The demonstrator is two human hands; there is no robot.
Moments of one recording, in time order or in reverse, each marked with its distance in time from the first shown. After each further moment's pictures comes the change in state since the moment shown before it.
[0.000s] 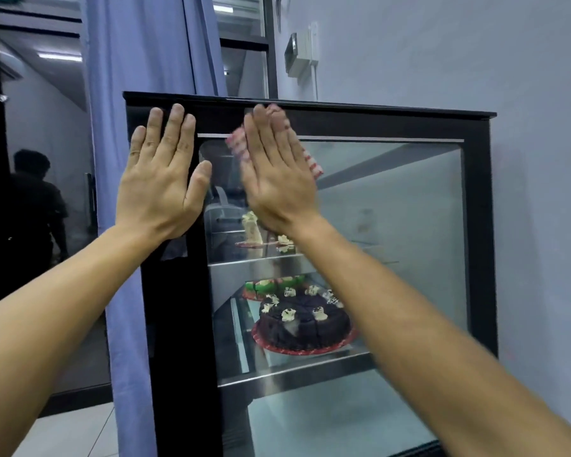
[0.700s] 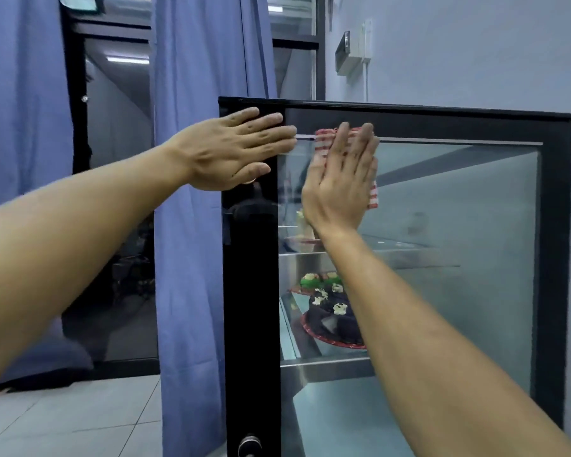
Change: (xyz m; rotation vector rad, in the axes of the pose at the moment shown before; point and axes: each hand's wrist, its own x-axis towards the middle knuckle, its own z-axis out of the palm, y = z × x) left_hand 0.057 -0.069 -0.044 0.329 -0.315 0.794; right_hand -0.013 -0.049 0.010 0.025 -0.023 0.494
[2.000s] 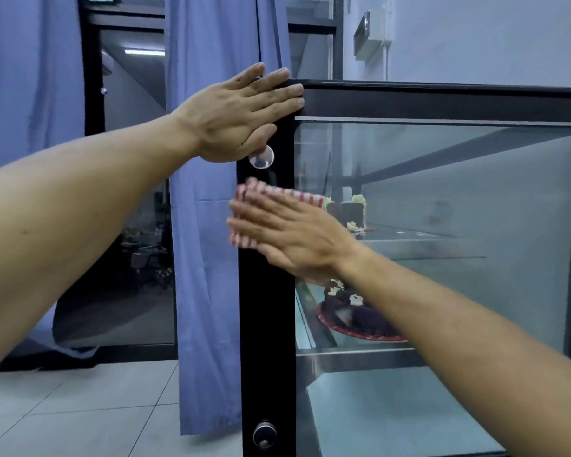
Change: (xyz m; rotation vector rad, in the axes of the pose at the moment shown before) left_hand -0.005 -0.005 -0.025 0.040 0.024 -0.098; right_hand -0.054 0.000 0.007 -0.064 -0.300 -1.219
